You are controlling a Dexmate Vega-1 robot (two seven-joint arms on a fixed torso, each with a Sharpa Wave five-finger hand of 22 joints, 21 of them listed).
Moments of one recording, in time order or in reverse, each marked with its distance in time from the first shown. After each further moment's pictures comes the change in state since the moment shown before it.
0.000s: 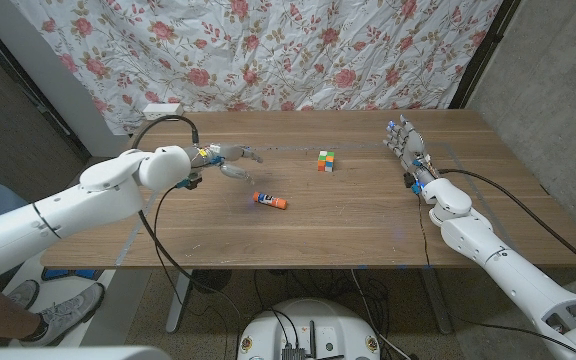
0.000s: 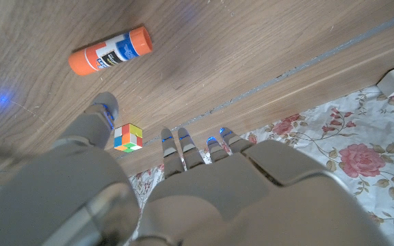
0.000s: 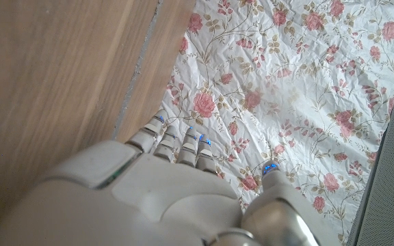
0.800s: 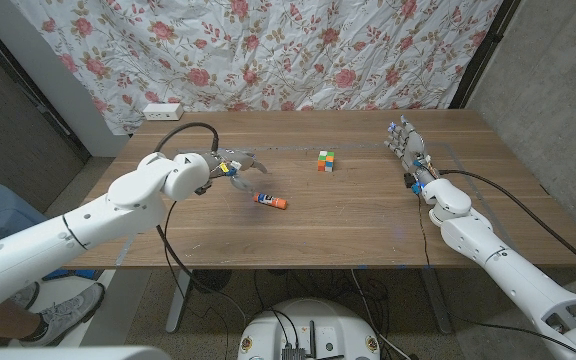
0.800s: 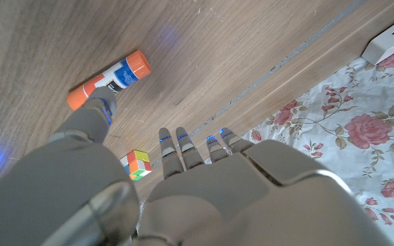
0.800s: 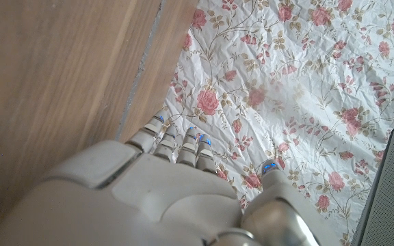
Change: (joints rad) left arm -0.009 -0.101 0.080 -0.040 0.364 0.070 -0.161; left_hand 0.055 -0.029 -0.021 0.004 0.000 0.009 -0.008 0.000 0.005 0.015 -0.008 -0.005 0.000 0.011 0.000 0.000 0.000 -0.019 -0.004 0.000 0.000; right arm 0.005 0.004 0.001 0.008 0.000 -0.010 -0.010; right_hand 0.000 0.000 0.001 -0.010 0.000 0.000 0.000 0.000 0.000 -0.005 -0.006 0.000 0.000 -0.004 0.004 0.004 -0.009 0.000 0.000 0.000 0.000
